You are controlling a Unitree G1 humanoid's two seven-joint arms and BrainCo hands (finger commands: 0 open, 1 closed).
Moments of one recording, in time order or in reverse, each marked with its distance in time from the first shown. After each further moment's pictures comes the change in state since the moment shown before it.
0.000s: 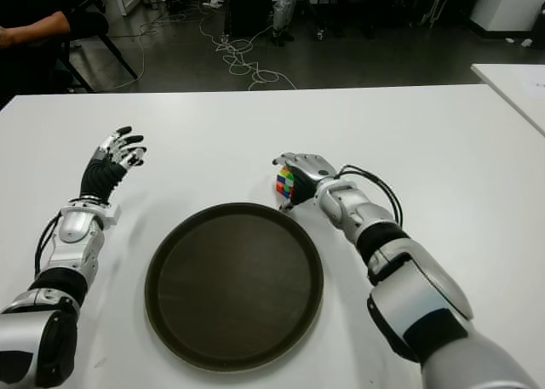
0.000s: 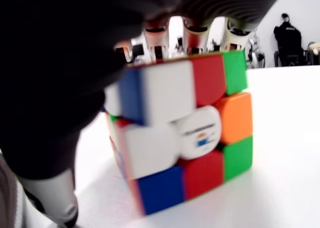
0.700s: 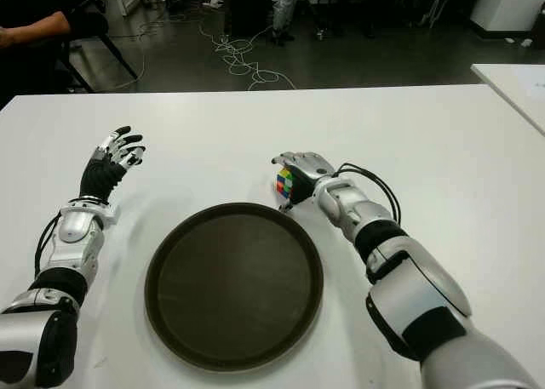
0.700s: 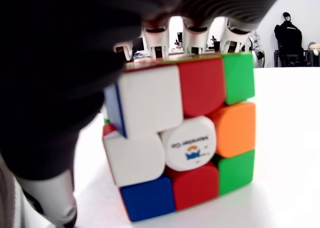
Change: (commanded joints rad) left arm 0.006 0.001 -0.001 -0.009 -0.003 -0.001 -0.008; right arm 0.005 0.001 0.009 -0.007 0.007 0.004 -0.005
